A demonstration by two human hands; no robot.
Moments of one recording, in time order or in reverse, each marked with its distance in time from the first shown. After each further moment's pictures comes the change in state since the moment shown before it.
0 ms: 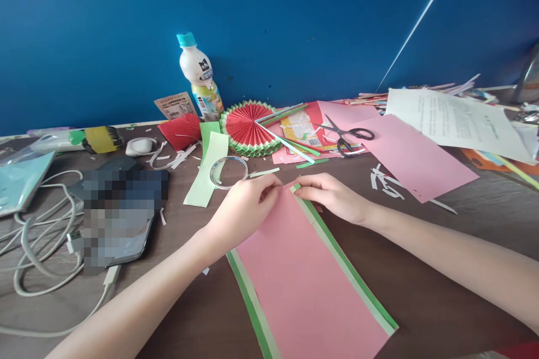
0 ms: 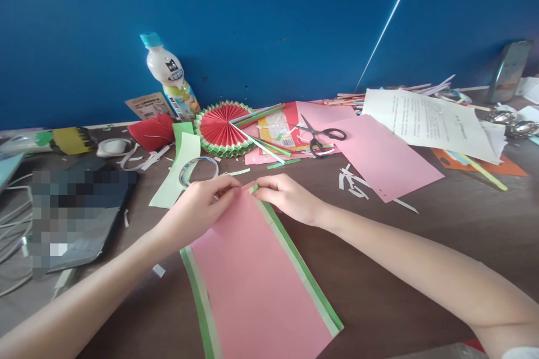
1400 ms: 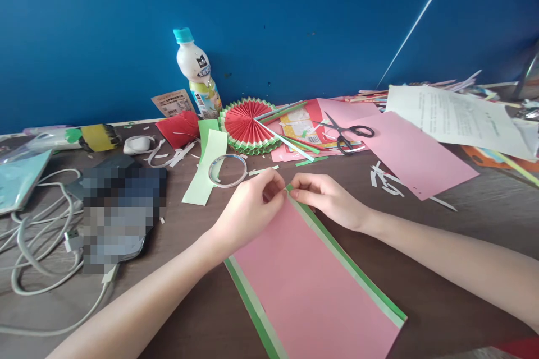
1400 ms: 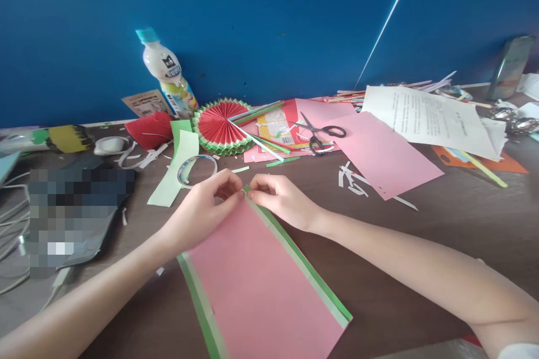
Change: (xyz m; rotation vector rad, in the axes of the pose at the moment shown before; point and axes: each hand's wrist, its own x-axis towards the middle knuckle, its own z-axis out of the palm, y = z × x) left_hand -0.002 0.002 0.012 -0.236 0.019 -0.038; right_hand -0.002 0.003 0.010 -0.038 0.082 -0.154
